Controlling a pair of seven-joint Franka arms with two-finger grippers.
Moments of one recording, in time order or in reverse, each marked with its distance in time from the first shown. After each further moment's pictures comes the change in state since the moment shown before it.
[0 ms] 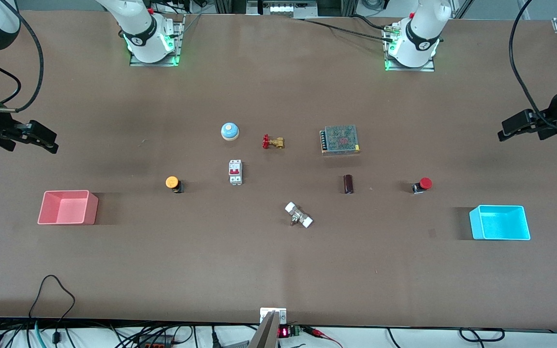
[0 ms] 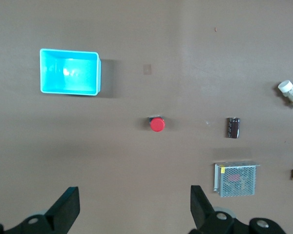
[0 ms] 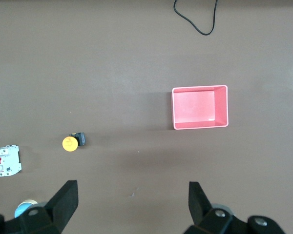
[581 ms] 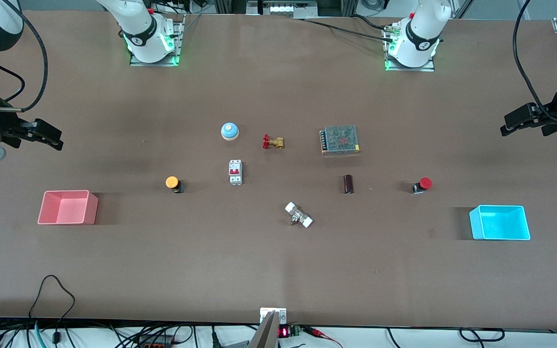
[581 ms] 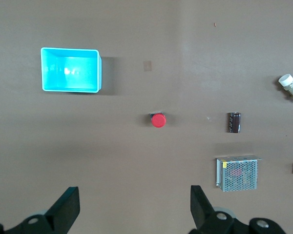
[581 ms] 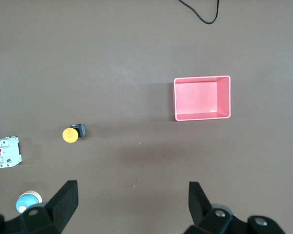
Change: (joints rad) left arm 0.000 -0.007 -0.001 0.000 0.002 -0.019 -0.005; right arm 0.004 0.000 0.000 0.000 0.001 -0.034 0.004
